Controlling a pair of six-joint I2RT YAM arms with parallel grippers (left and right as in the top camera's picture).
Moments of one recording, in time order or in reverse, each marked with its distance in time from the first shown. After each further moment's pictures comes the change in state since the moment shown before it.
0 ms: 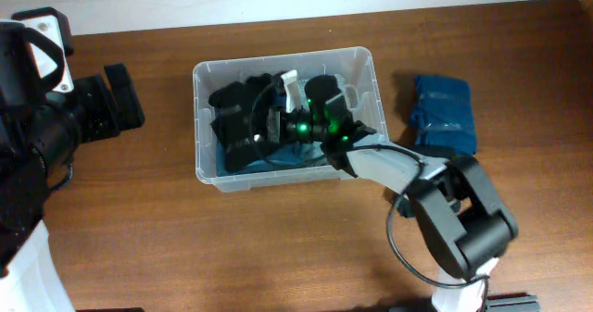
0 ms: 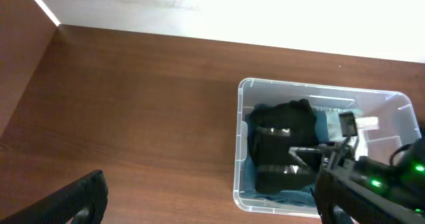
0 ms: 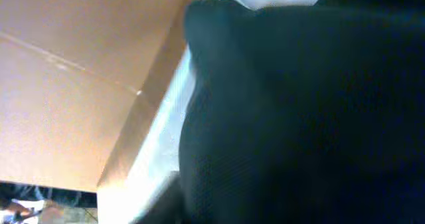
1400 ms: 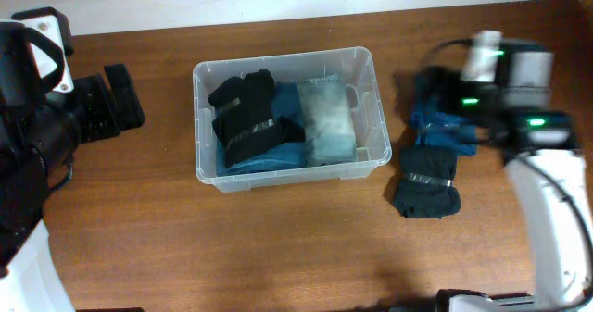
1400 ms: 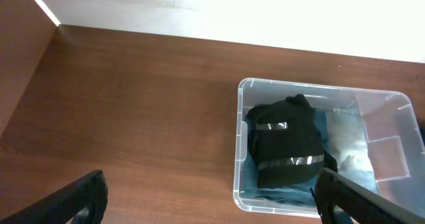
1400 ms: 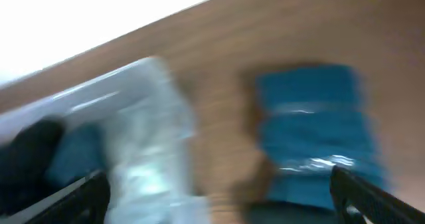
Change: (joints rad) left arm 0.000 0.000 0.000 0.000 0.000 0.000; right arm -0.657 -0.583 0.176 -1.097 0.432 -0.410
